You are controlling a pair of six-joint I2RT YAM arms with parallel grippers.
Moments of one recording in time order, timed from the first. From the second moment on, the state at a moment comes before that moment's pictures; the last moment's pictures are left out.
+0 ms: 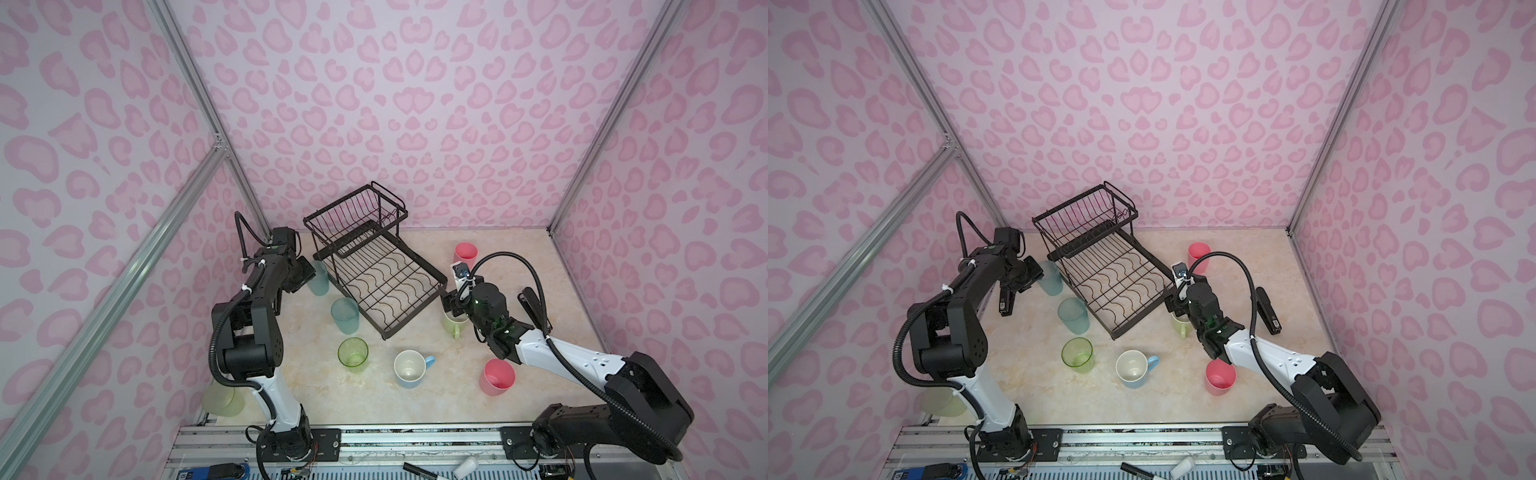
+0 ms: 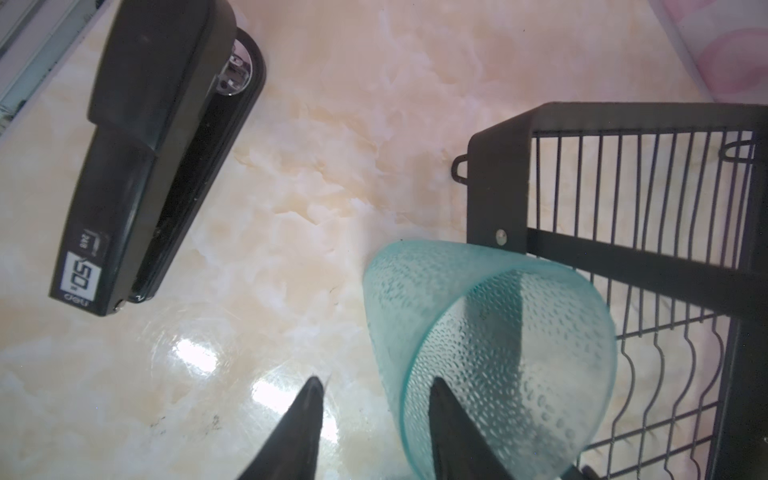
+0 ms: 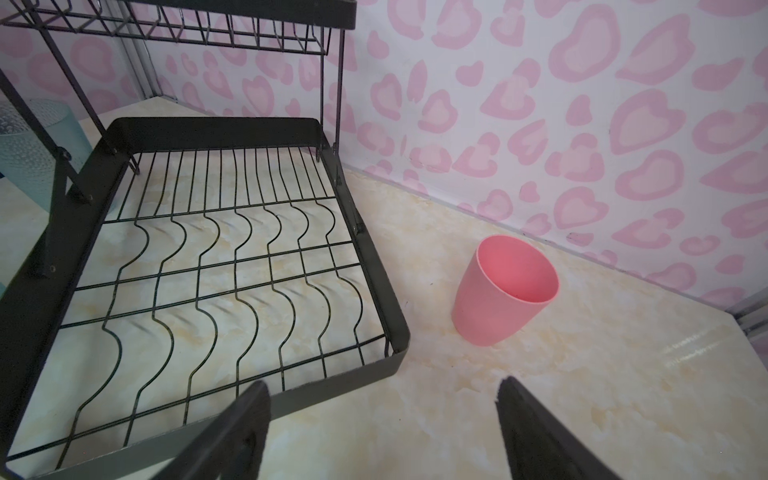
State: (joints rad) left arm 0.11 1.84 1.48 -0.79 0.03 -0.62; right arm 0.63 1.35 0.67 0.35 0.28 -0.06
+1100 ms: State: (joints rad) left arm 0.11 1.80 1.47 -0.79 0.00 -0.58; right arm 0.63 1.34 0.67 0.37 0.29 -0.06
